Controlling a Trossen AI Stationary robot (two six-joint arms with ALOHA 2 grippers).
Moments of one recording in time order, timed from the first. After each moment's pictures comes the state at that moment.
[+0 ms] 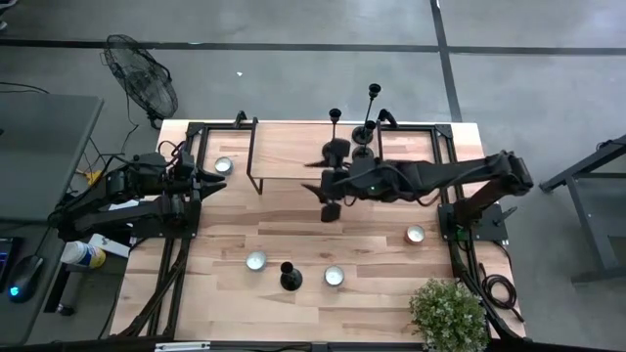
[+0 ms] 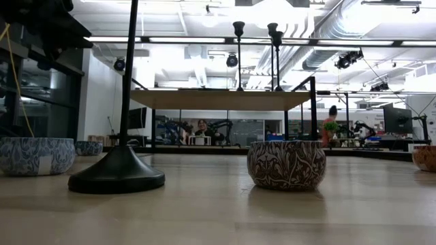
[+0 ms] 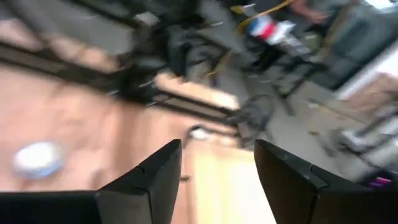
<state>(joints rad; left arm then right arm) 0.29 0.18 0.59 -0.73 0.04 -0.37 0.13 1.56 1.52 -0.30 0.39 -0.33</state>
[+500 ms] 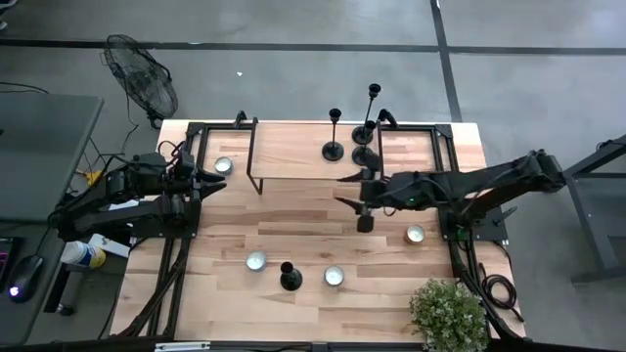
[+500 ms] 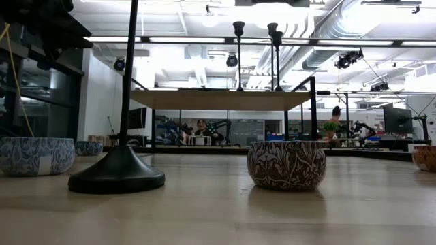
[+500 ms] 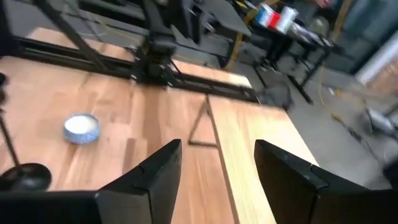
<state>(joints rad) 0.29 0.18 0.59 -0.73 0.04 -0.37 0.17 1.23 1.01 -0.11 0.42 -0.18</state>
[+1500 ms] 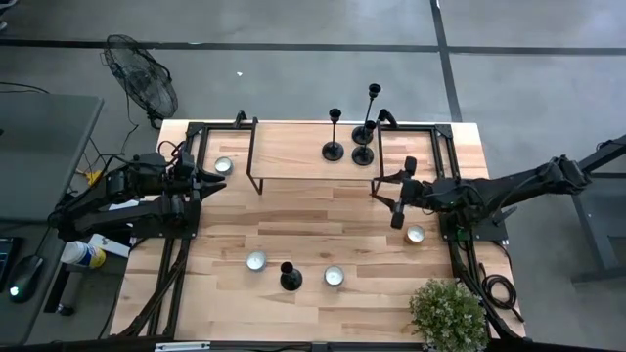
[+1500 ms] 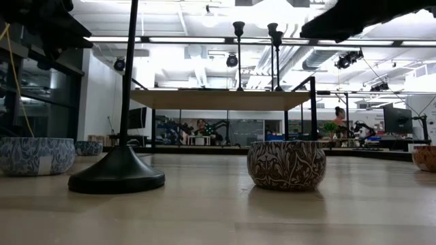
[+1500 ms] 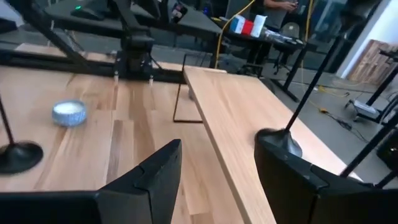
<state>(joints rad) 0.29 0.18 0.59 -0.73 0.04 -0.37 0.17 0.77 0.50 0.08 0.47 -0.13</state>
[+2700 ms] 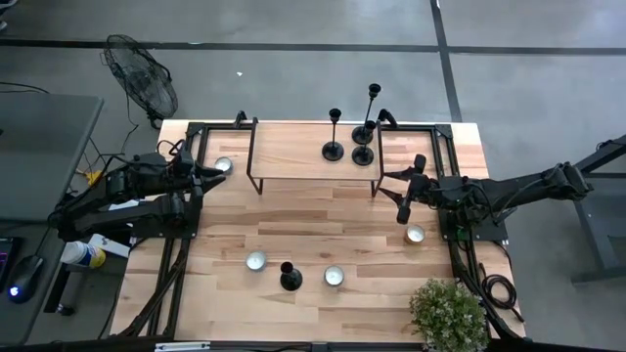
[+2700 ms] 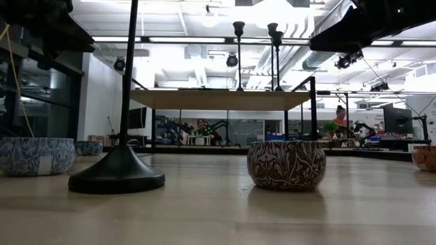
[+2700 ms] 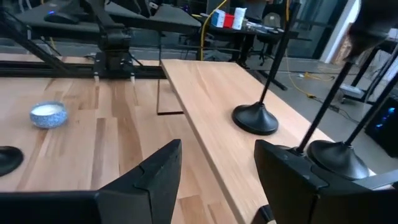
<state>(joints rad) 0.29 0.18 0.59 -0.74 -0.08 -0.35 0.13 0.64 0.40 0.05 0.50 -0.05</state>
